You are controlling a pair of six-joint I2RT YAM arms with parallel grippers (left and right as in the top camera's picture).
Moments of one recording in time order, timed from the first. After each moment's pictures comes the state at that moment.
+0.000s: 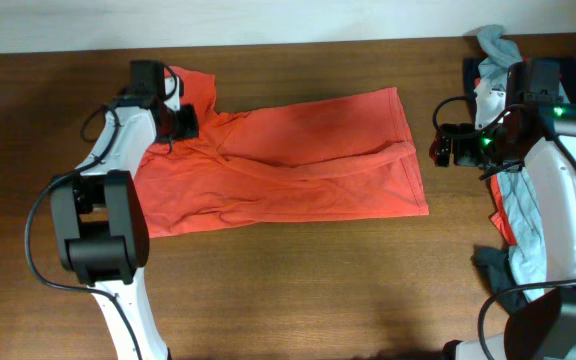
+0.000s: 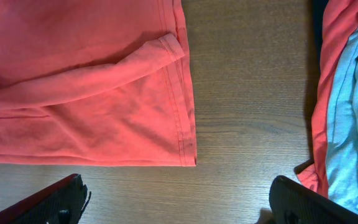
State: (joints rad) left arm 0.01 2.21 1.69 -0.60 0.16 -0.12; right arm -0.18 1.62 1.50 -1.12 -0.20 -0.07
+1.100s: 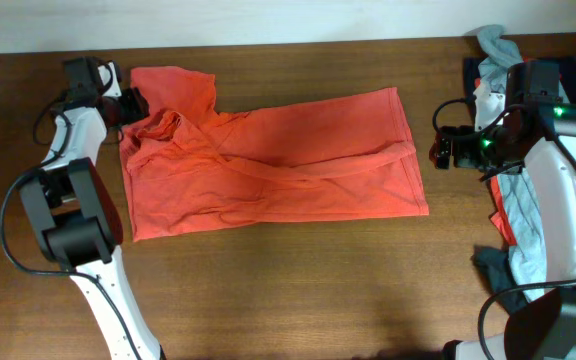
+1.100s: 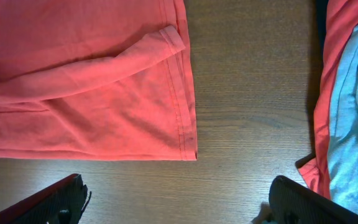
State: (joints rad) left arm 0.23 2.41 1.87 -0.42 0.23 -0.12; right arm -0.18 1.62 1.50 -1.14 -0.20 -0.07
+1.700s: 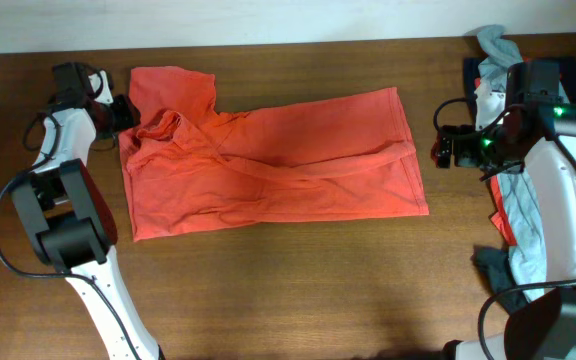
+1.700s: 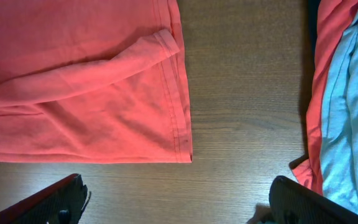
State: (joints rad) left arm 0.27 2.41 1.89 -0.54 0.25 -0.11; right arm -0.18 1.62 1.50 -1.13 -0.18 -0.07
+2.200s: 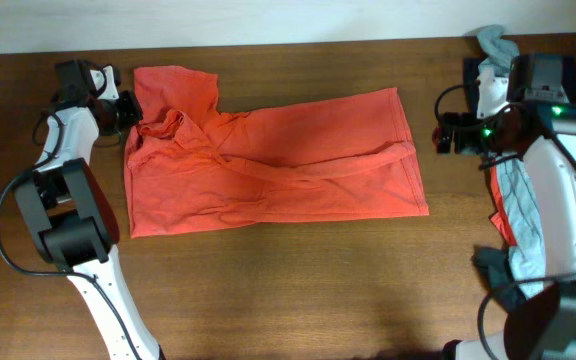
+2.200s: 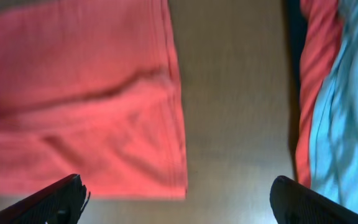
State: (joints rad) left arm 0.26 2.42 1.91 -0.51 0.37 -0.11; right arm -0.18 1.65 1.50 -0.97 -0.18 -0.07
